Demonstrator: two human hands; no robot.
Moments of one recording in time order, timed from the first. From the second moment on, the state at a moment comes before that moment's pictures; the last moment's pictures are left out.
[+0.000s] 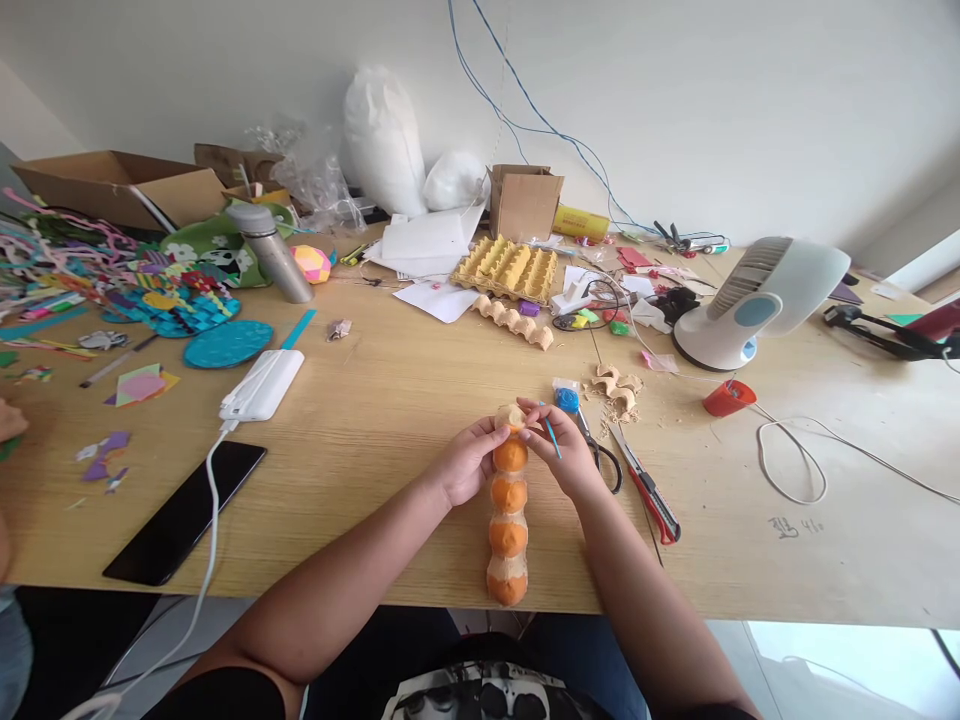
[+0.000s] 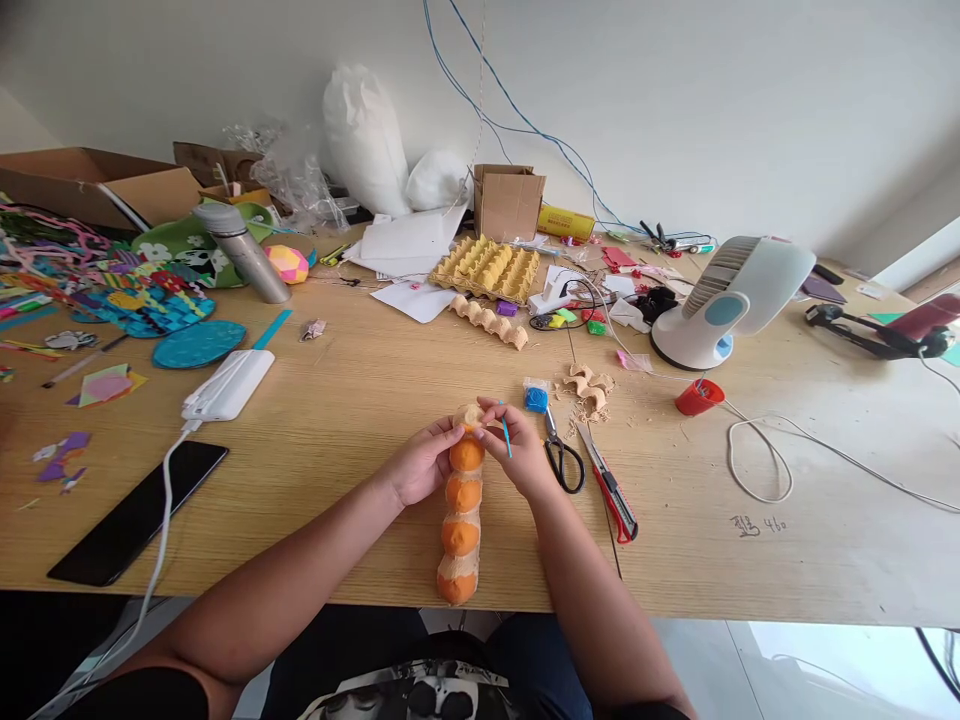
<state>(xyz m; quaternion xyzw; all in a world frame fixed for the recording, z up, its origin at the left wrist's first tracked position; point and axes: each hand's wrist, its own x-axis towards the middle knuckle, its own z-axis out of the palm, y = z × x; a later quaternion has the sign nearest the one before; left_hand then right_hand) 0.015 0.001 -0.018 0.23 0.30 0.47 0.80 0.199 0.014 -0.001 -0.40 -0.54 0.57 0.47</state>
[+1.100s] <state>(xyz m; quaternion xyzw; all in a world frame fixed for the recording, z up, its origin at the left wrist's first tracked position) 0.011 -0.002 -0.011 0.25 0.25 0.49 0.80 0.197 0.014 -0.006 -0.45 -0.54 0.56 0.44</state>
